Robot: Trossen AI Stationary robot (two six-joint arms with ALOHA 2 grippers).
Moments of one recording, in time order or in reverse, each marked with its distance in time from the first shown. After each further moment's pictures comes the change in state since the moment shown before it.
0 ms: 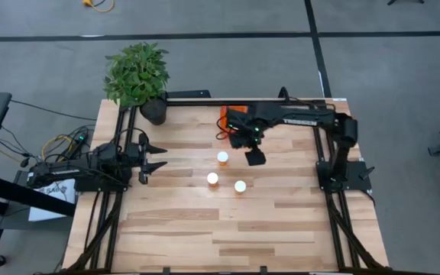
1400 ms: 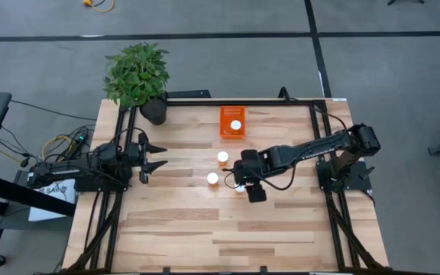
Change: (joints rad) left arm 0.000 0.000 0.000 -0.004 -0.024 0.000; right arm 0.385 -0.146 -0.333 0.414 0.276 0.386
